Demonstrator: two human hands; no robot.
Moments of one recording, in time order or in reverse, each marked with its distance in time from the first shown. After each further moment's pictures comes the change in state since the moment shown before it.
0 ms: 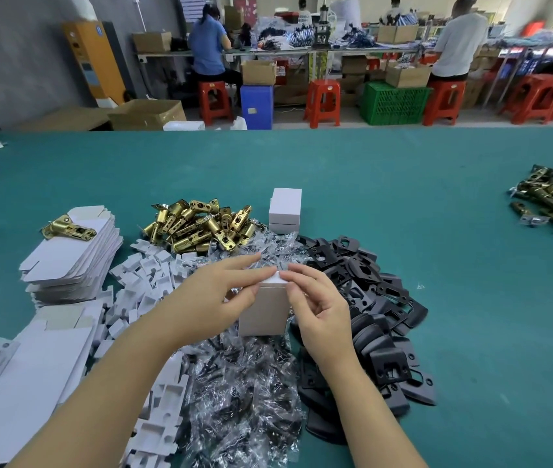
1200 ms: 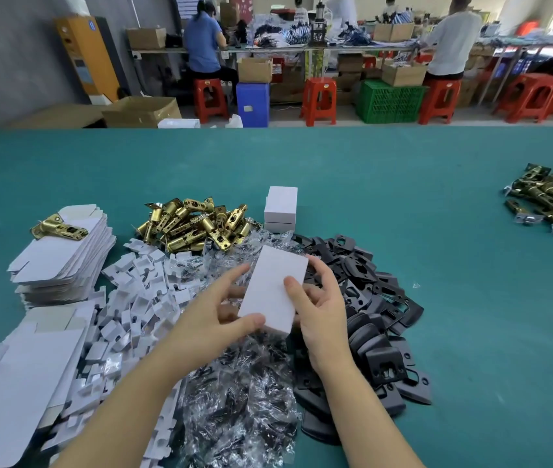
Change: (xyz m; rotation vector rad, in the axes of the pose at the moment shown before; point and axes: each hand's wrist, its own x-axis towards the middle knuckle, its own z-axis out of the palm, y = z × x) left_hand -0.018 0.002 0.039 -0.697 0.080 -0.331; right_hand 0.006 0.009 0.004 0.261 0.072 0.351
